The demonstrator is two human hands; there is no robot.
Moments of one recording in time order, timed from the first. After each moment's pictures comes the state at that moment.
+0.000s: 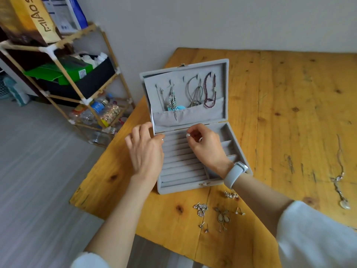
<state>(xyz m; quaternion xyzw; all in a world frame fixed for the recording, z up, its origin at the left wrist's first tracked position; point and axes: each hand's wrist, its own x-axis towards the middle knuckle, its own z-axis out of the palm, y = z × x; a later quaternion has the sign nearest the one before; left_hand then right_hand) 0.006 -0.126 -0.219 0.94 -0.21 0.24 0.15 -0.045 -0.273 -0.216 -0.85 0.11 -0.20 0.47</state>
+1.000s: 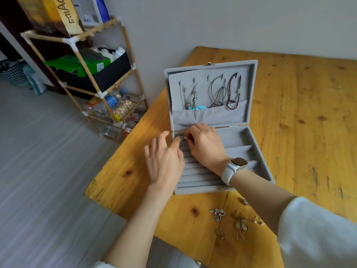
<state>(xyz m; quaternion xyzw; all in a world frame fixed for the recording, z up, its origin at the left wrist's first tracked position) -0.011 -0.121 -0.234 0.94 -0.17 0.23 0.17 -0.008 -0.245 -0.226 -0.96 -0.01 -0.20 0.21</state>
